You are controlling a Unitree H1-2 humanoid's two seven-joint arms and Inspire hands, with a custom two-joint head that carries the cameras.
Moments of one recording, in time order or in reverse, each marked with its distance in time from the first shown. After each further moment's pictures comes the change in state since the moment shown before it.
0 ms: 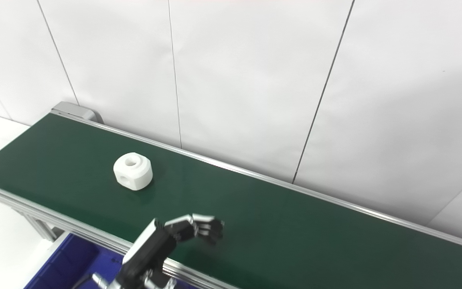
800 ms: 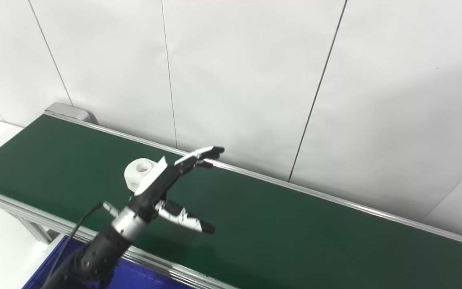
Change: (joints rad) left arm -0.300 0.011 0.188 0.130 0.193 0.145 -0.111; right arm 0.017 0.024 -0.077 -0.034 -0.008 0.000 0.090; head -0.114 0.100
